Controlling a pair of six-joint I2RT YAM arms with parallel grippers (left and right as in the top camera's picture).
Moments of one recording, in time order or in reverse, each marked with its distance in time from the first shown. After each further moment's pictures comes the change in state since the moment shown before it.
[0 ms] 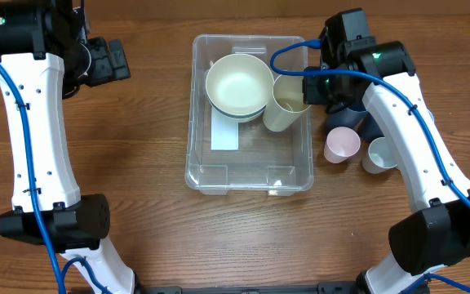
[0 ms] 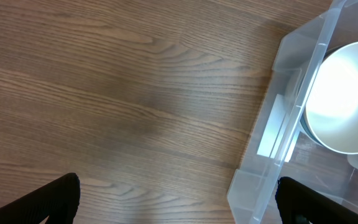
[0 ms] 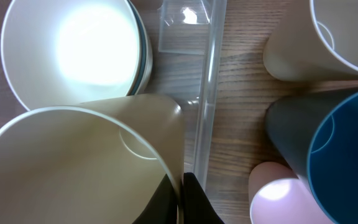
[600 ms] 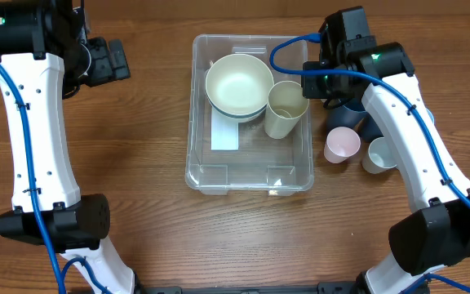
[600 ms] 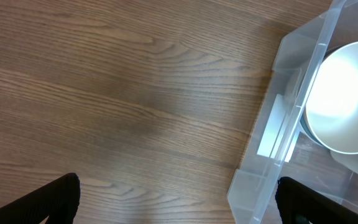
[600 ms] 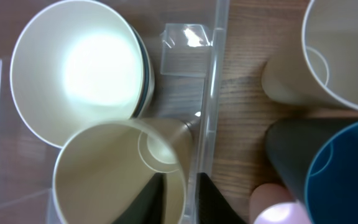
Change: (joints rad) left arm 0.000 0.000 0.000 0.000 0.000 0.000; right arm 0.000 0.000 -0.005 0.071 0.013 -0.002
